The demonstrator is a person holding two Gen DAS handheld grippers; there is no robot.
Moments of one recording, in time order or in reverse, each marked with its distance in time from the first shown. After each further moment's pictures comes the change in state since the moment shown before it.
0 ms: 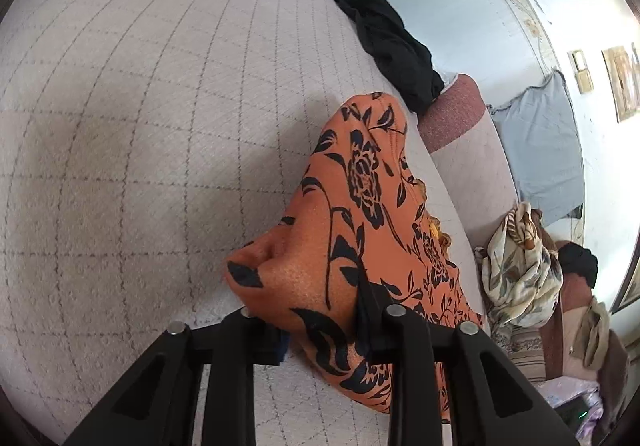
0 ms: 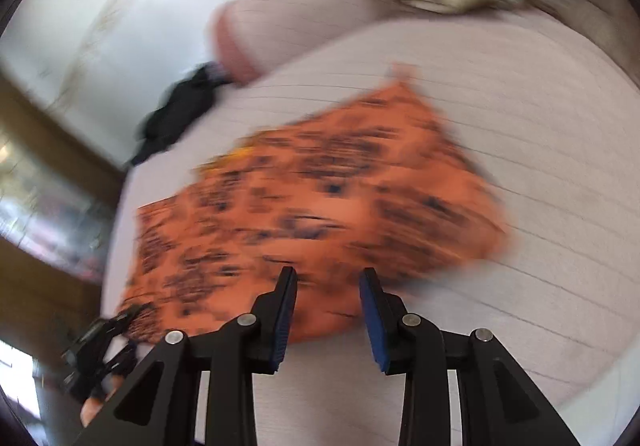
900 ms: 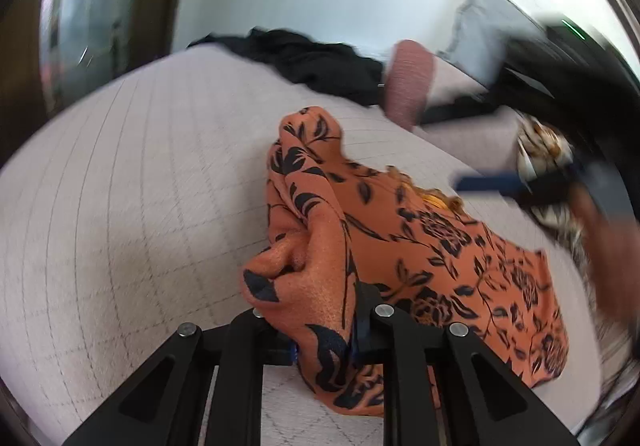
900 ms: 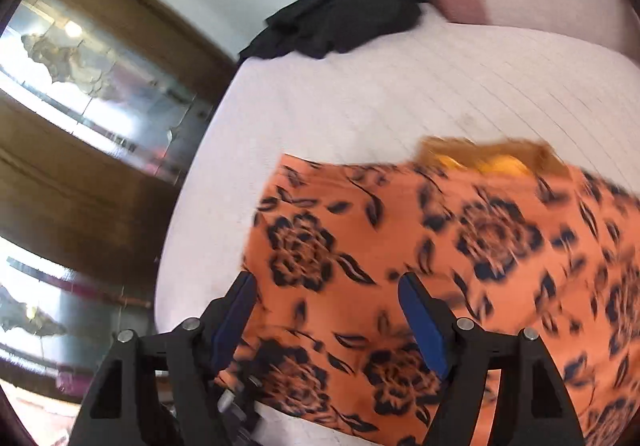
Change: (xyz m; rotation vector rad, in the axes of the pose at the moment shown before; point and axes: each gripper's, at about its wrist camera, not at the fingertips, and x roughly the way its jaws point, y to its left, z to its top) left arm 0.005 -0.085 -0.032 0.548 -0.158 0.187; right arm 0.142 0.203 0.080 -0.328 0.364 0.237
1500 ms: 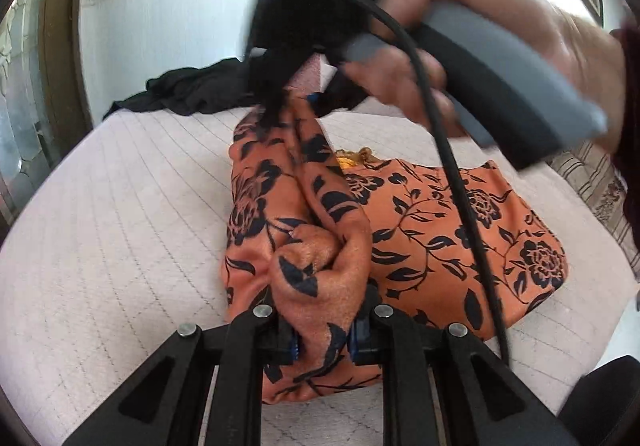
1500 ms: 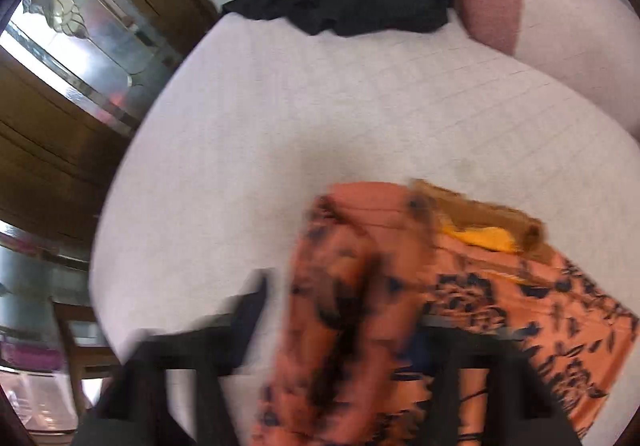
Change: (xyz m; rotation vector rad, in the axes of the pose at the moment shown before) left arm -0.004 -0.075 -0.034 0.353 -0.005 -0.105; right arm 0.045 0.006 0.041 -0.181 0.119 -0.243
